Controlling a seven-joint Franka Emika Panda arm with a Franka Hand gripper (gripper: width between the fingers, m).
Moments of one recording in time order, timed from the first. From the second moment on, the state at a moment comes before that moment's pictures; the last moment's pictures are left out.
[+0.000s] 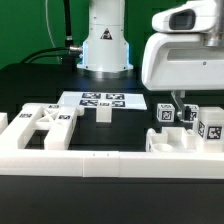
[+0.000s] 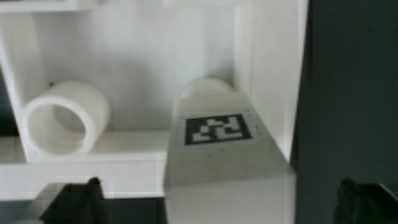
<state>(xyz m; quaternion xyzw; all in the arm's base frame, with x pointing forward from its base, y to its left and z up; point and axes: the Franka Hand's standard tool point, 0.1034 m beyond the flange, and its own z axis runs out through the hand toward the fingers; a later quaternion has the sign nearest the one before) 0.652 0.119 0.077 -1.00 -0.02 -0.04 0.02</state>
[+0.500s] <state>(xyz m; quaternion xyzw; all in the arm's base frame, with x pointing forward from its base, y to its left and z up) 0.652 0.117 0.076 -1.00 -0.04 -0.04 0.02</state>
